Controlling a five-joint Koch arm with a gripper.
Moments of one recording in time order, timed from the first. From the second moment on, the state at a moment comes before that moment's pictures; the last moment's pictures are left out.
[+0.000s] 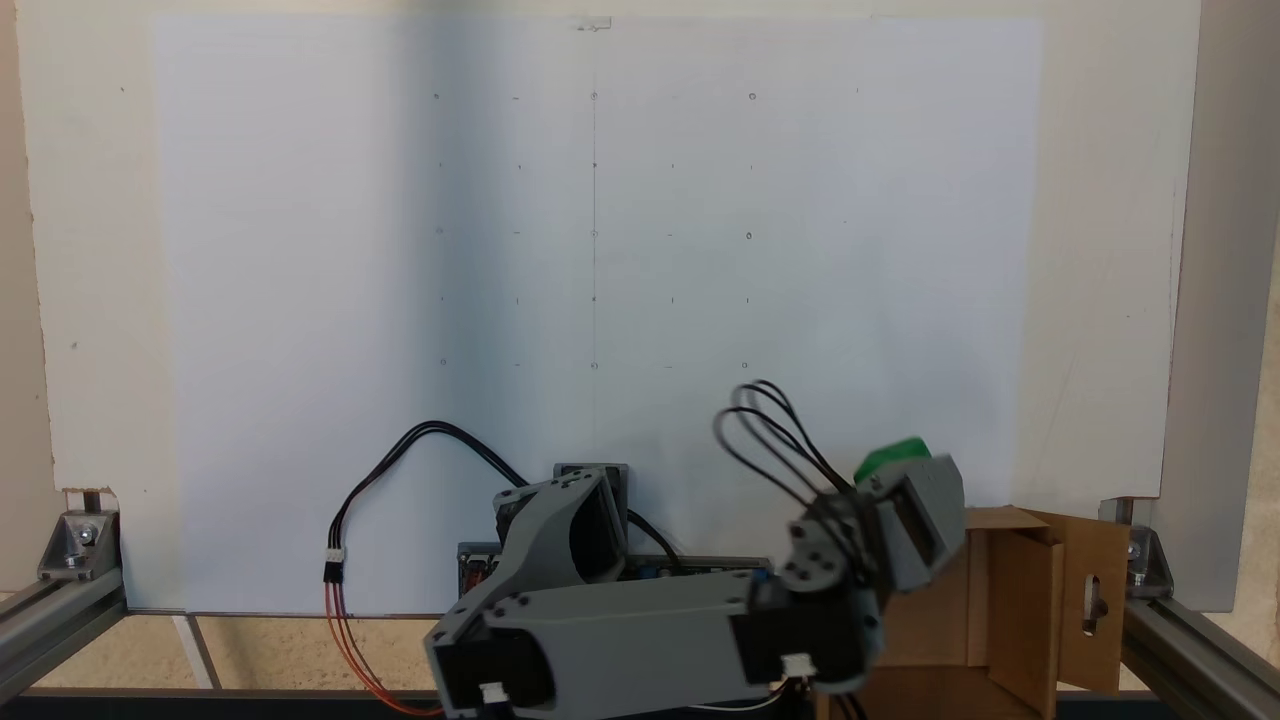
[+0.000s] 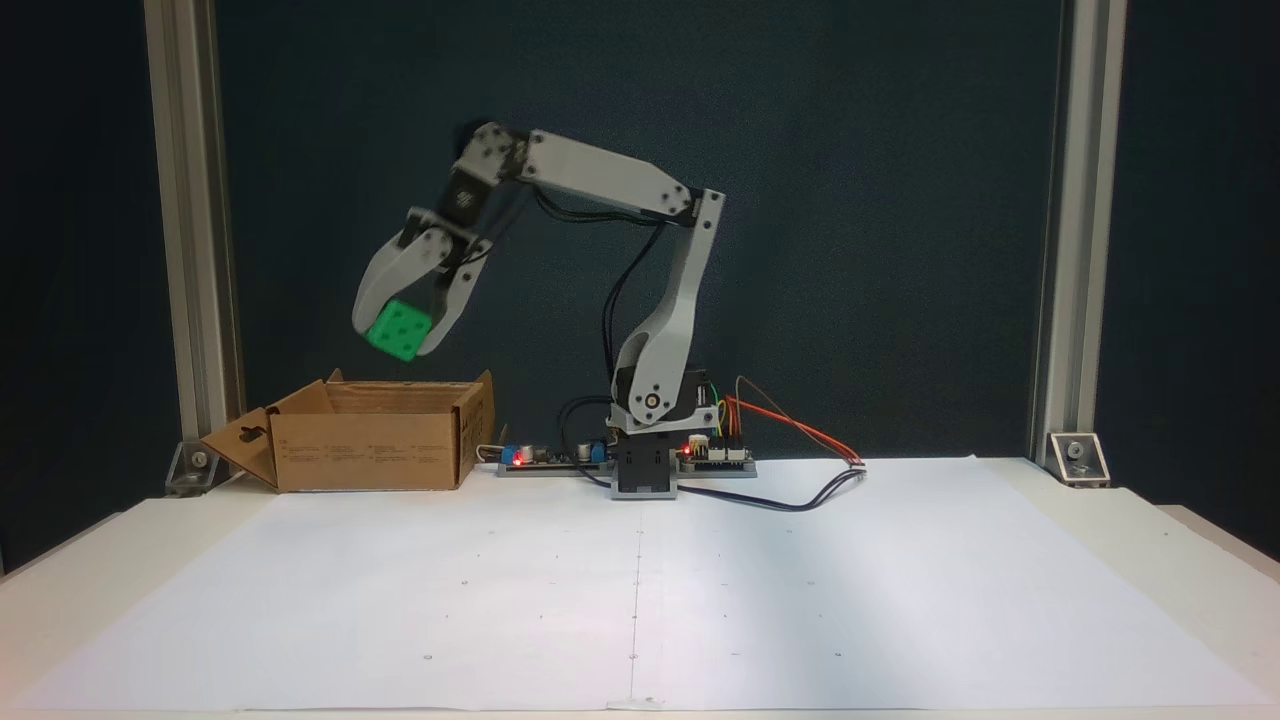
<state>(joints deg) 75.8 104.7 88.3 47.2 -17.4</state>
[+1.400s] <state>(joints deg) 103.2 85.8 88.3 39.0 -27.9</state>
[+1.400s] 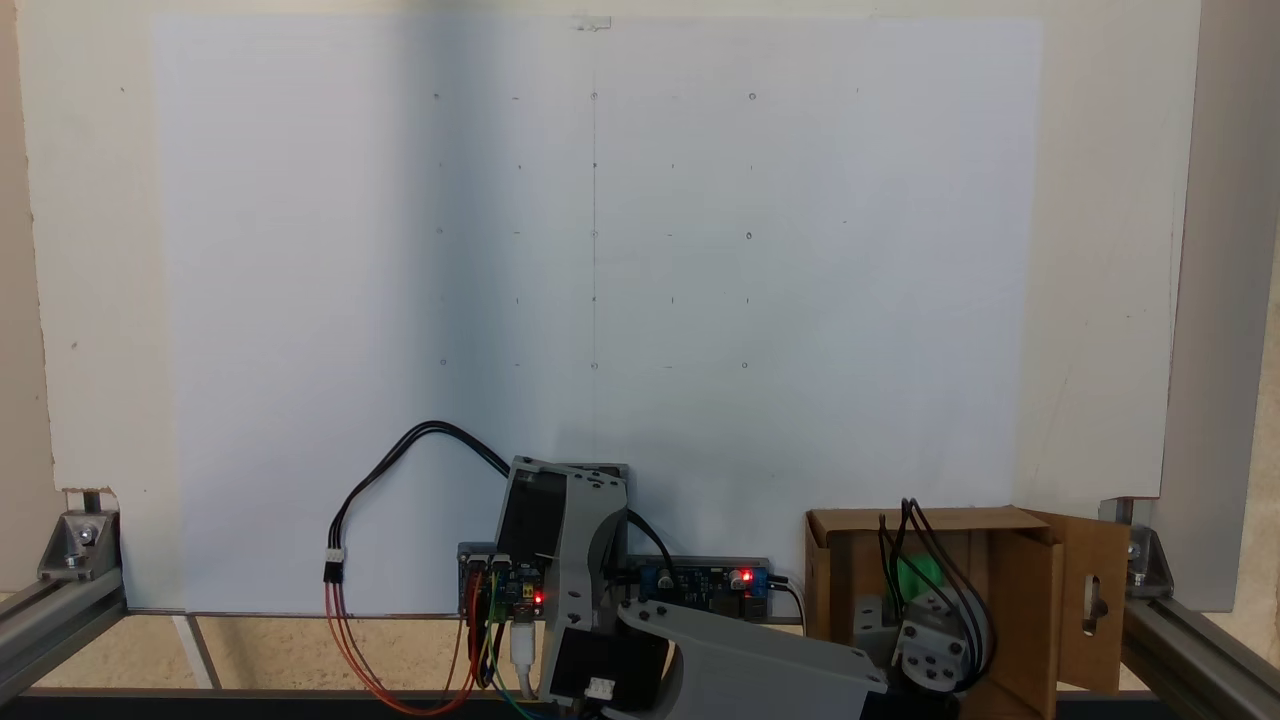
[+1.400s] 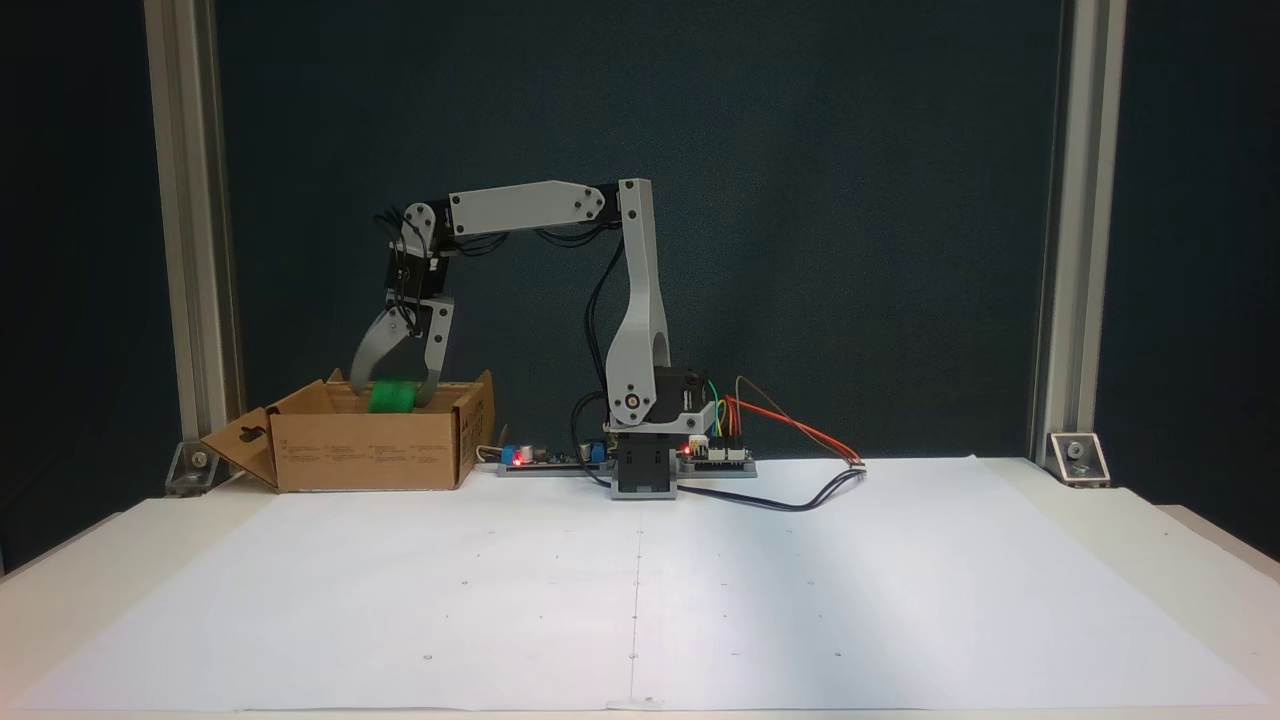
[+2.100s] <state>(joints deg) 62.0 108.5 88.3 28.3 -0.9</state>
